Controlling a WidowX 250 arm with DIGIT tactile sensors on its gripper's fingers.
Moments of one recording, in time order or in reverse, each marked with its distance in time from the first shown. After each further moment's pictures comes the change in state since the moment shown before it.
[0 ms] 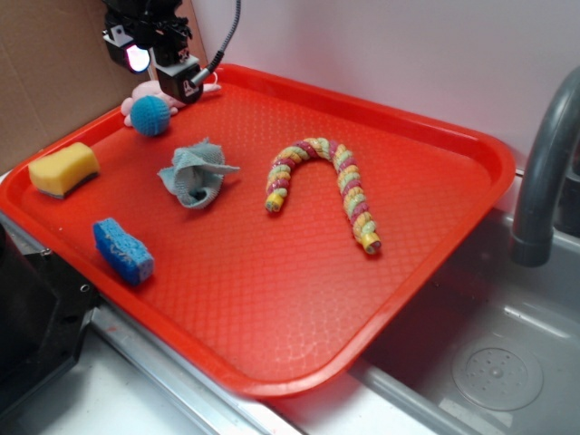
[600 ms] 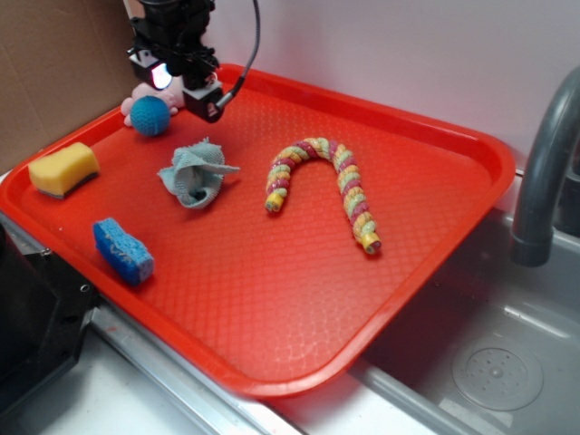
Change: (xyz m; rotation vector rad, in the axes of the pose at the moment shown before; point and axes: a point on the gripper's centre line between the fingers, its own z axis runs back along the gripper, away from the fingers) arm 0.032 0.013 -0.046 0.087 -0.021 0.026
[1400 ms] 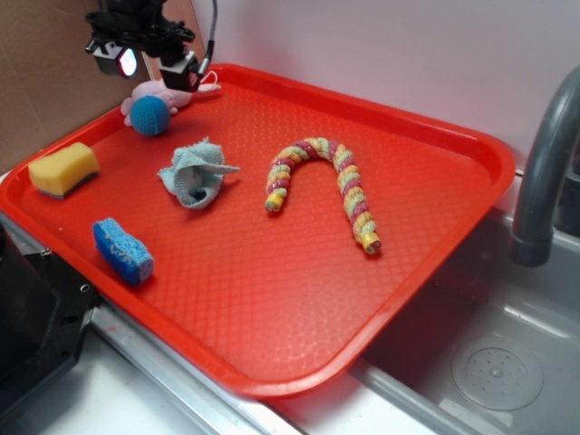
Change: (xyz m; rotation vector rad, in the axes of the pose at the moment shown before) arm -0.011 0.057 0.001 0.018 -0.106 0.371
